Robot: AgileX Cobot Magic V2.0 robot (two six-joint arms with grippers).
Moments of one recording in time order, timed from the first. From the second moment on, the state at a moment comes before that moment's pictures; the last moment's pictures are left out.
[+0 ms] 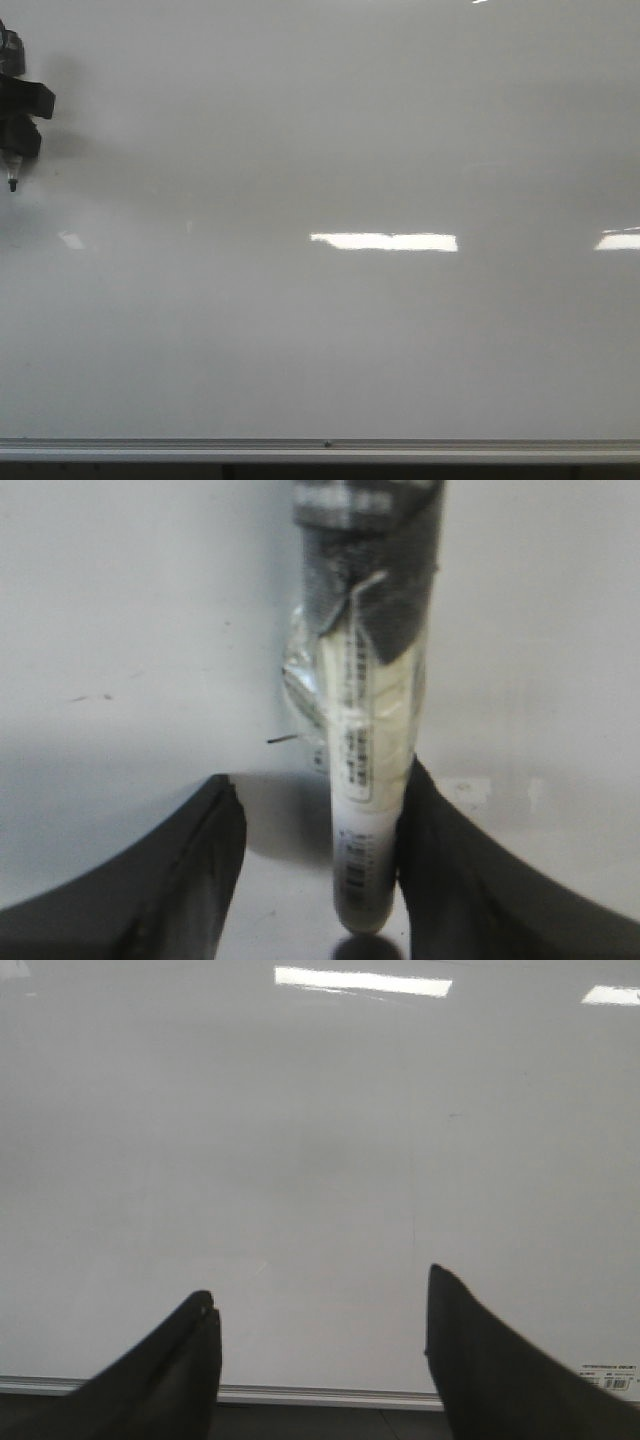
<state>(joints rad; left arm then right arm) -0.11 1.58 -0.89 -0.25 0.02 0.15 0.00 0.51 -0.62 -0.03 0.64 0.04</state>
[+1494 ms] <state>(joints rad) -0.59 1.25 -1.14 -0.21 1.10 0.69 0.29 0.96 -0.99 0.45 1.07 -0.73</state>
